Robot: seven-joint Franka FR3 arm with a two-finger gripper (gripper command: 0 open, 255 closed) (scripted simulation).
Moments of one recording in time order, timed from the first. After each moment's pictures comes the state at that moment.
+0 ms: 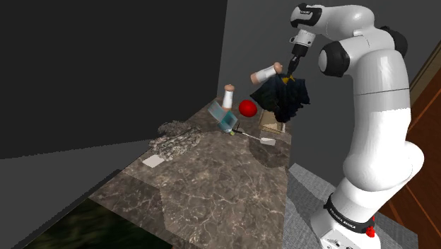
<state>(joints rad) -0.34 0.54 -0.67 -1.10 0.47 1.42 -1.11</state>
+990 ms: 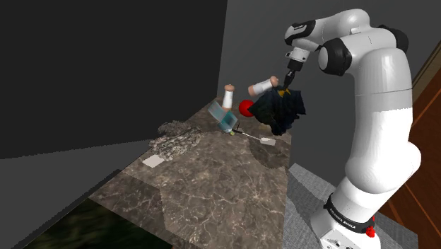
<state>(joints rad) -0.27 0.50 -0.67 -1.36 0.46 1.64 -1.16</state>
